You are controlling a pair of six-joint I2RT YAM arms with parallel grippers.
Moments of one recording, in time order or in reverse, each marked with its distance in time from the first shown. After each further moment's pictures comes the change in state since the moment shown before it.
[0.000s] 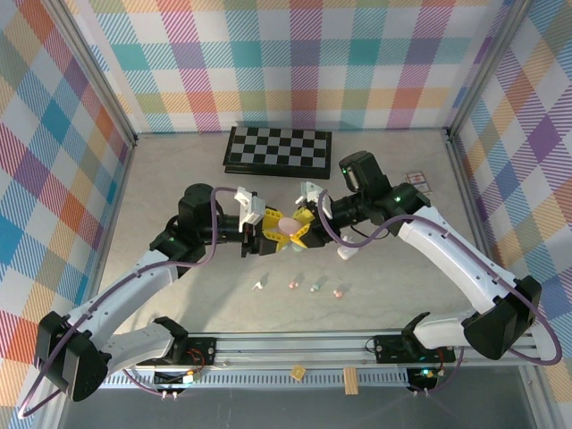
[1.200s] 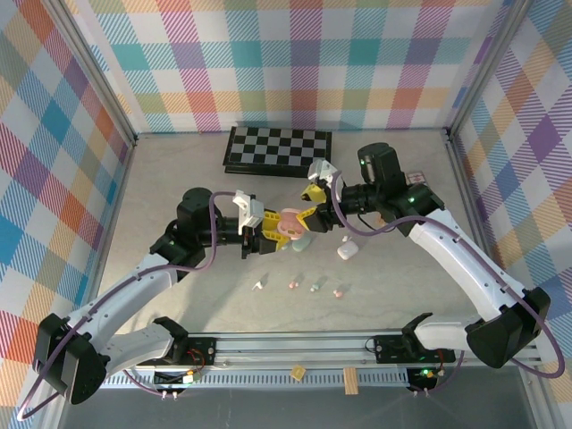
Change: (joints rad) left arm -0.003 -0.023 -0.048 0.066 -0.028 0.012; right arm -0.090 -0.055 -0.029 0.175 0.086 0.193
